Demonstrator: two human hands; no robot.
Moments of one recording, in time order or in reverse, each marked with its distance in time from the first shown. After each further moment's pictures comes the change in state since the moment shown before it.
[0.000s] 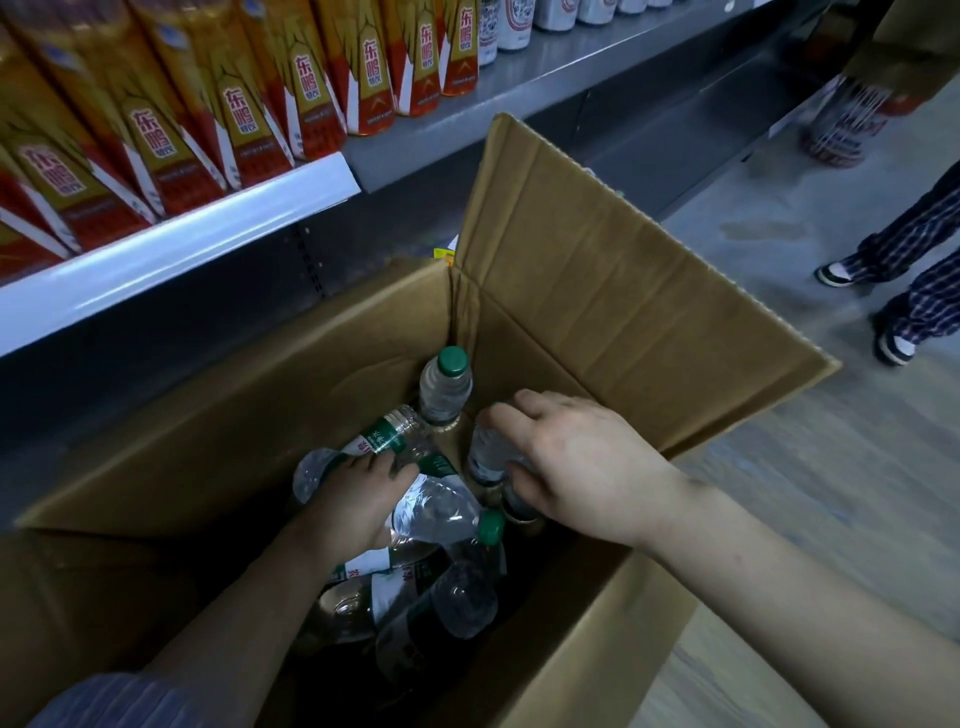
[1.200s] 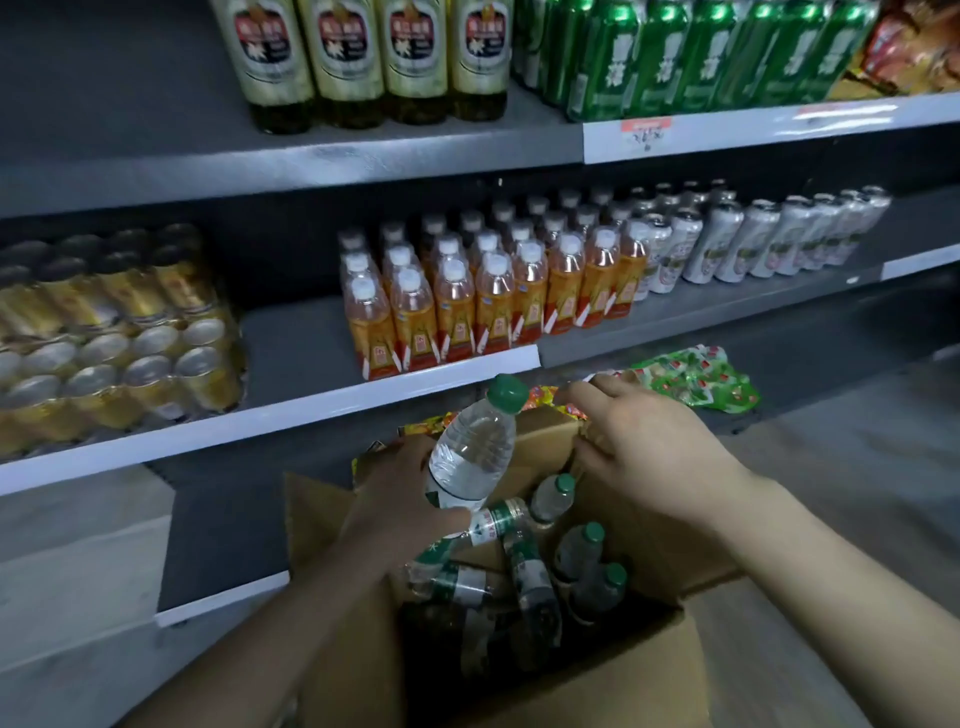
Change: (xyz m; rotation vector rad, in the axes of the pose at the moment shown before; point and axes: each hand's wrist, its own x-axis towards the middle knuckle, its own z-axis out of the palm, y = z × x) left_hand -0.204 0.019 -0.256 -0.895 0.461 -0.707; right_hand 0.002 -0.100 -0.236 -0.133 0.188 -0.218
